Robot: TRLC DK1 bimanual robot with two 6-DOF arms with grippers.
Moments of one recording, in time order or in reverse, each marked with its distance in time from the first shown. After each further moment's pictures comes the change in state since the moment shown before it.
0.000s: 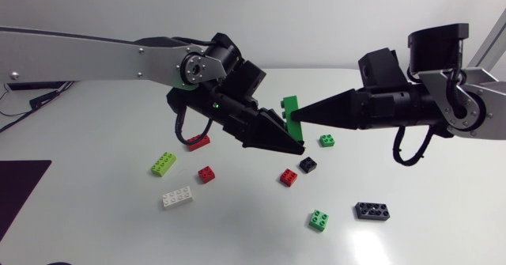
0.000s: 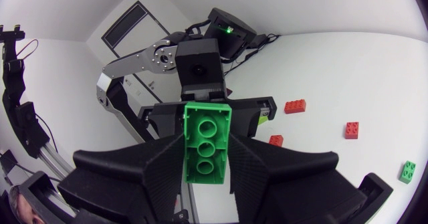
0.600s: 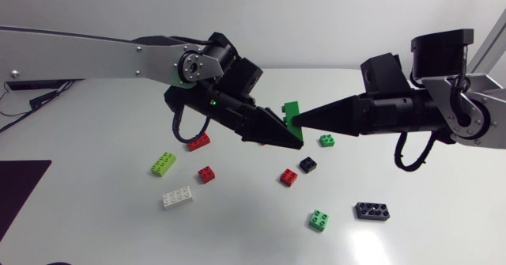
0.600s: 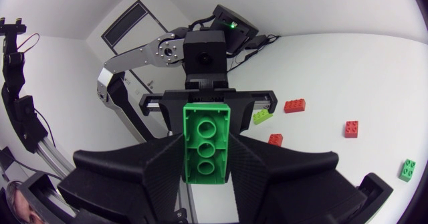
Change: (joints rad) left arm 0.021 0.003 0.006 -0.011 0.022 -0.031; right arm 0.000 -0.030 -0.038 0.019 0.007 -0.004
